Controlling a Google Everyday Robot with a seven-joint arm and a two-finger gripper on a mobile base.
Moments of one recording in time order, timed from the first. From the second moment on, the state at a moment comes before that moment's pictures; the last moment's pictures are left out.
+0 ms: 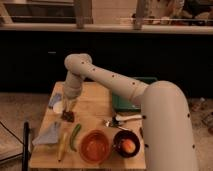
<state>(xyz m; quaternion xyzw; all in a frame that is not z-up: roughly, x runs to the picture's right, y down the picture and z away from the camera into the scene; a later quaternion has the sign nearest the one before) -0.189 0.094 0.740 -0.39 -0.34 -0.27 0.82</state>
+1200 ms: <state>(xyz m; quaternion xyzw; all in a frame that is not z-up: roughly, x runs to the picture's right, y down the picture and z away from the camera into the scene) -0.208 0.043 0.679 -0.41 -0.35 -0.32 0.78</state>
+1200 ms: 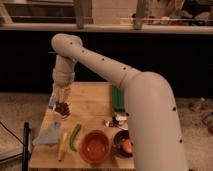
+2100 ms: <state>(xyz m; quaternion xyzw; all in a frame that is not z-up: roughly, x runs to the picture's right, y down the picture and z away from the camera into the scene) -0.233 0.004 0.679 -0.41 -0.36 -0.35 0.76</state>
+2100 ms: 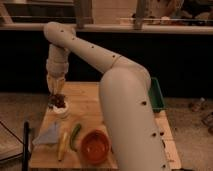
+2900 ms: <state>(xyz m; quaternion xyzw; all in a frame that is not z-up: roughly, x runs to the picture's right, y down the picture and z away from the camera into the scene) -0.230 0.005 0.722 -0.43 -0.39 -0.33 0.75</state>
